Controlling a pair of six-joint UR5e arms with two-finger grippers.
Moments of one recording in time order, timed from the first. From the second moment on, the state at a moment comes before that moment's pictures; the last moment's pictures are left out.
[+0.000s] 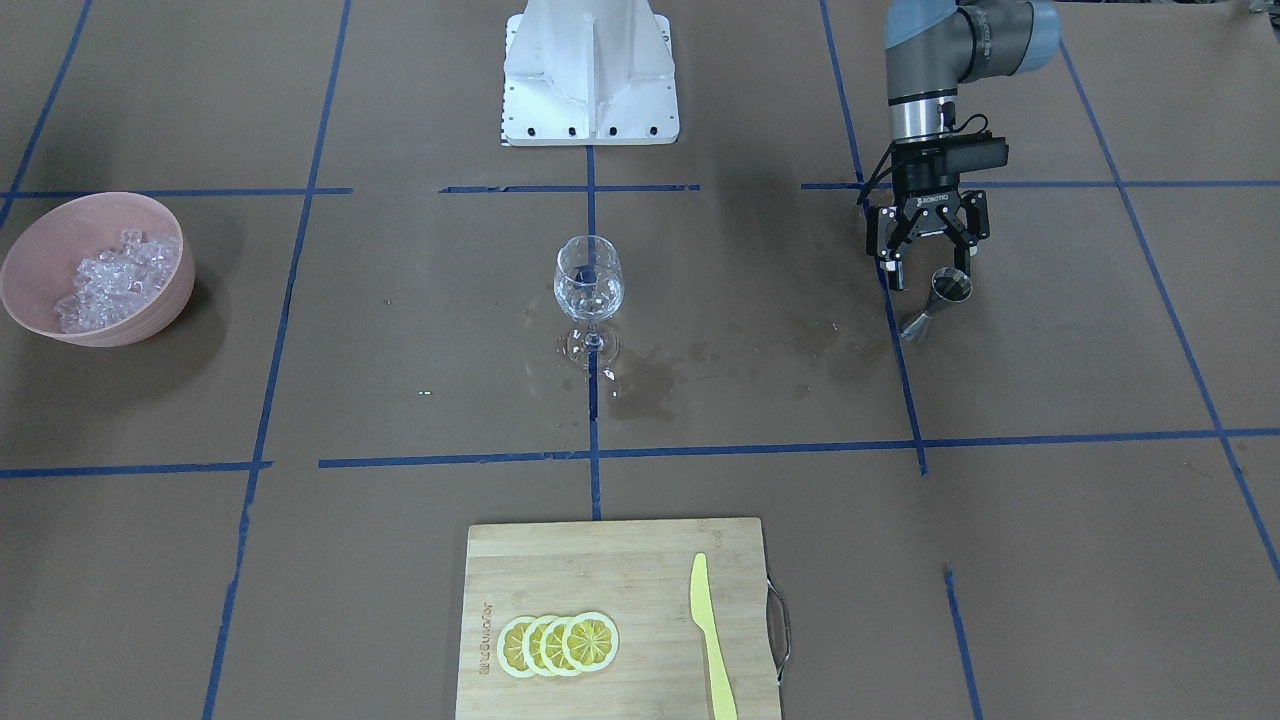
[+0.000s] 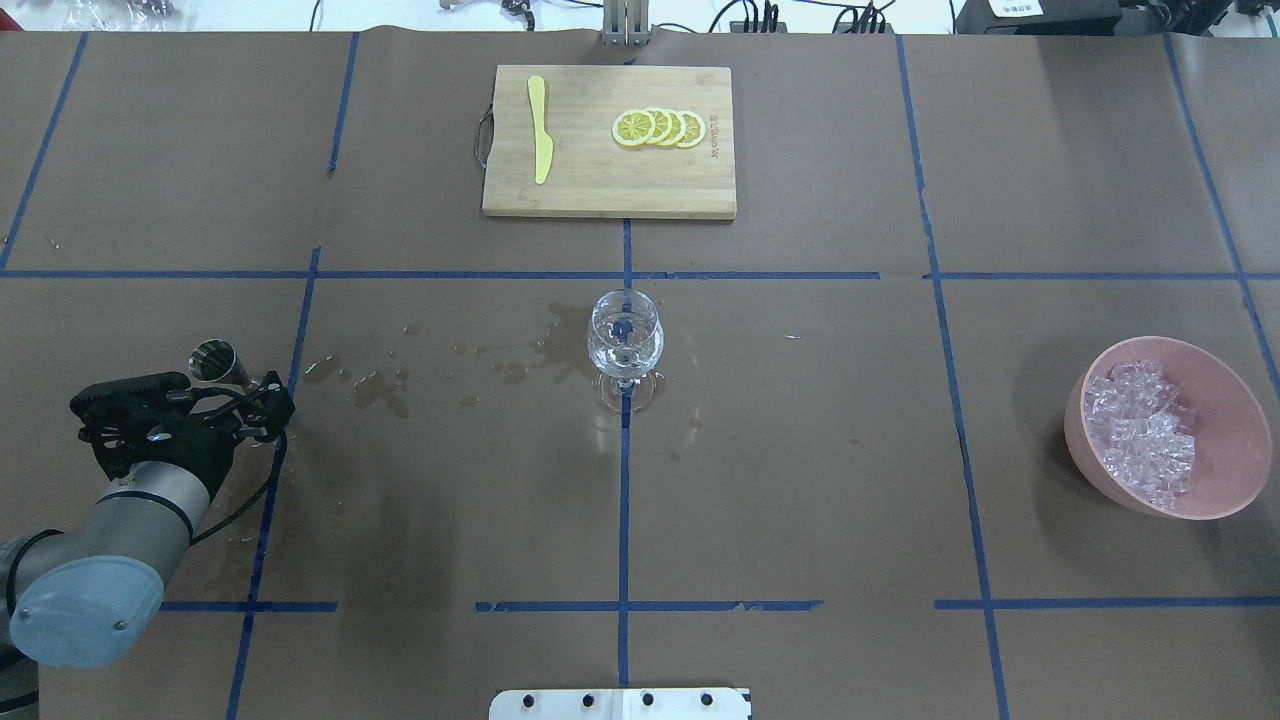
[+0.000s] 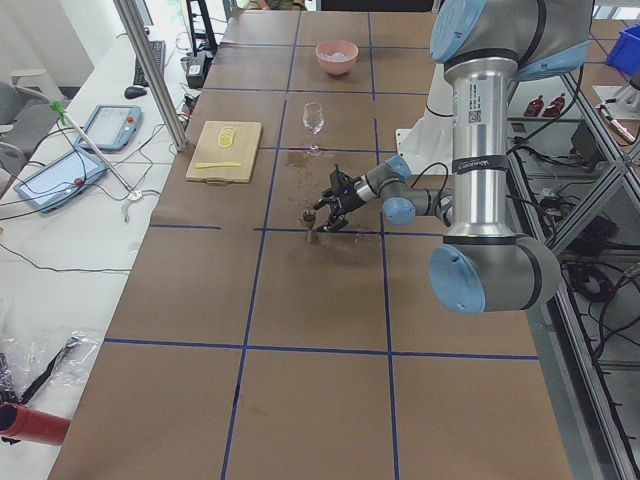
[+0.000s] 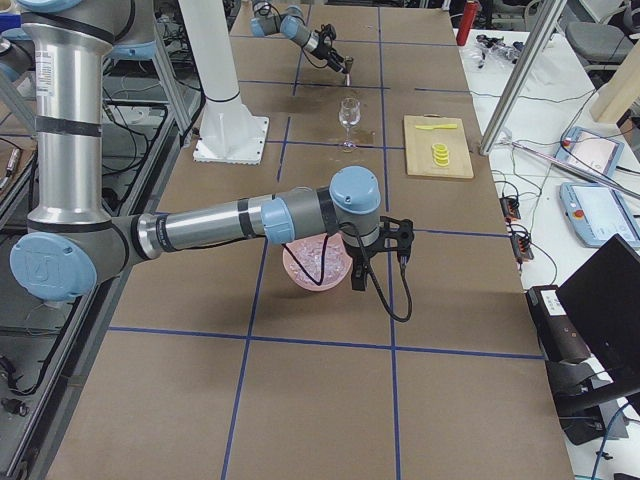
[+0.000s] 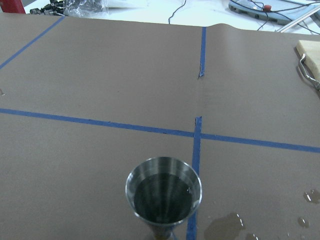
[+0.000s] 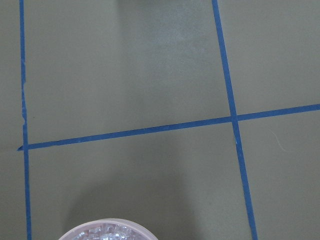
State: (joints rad) left arm -0.26 -1.46 -1.93 -2.08 -0.80 -1.58; right arm 1.53 -1.65 1.89 -1.51 2.43 0.39
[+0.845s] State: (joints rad) left arm -0.24 -1.53 -1.80 -2.08 -0.68 -1.63; right arm 1.48 -1.69 1.95 -1.51 2.42 0.46
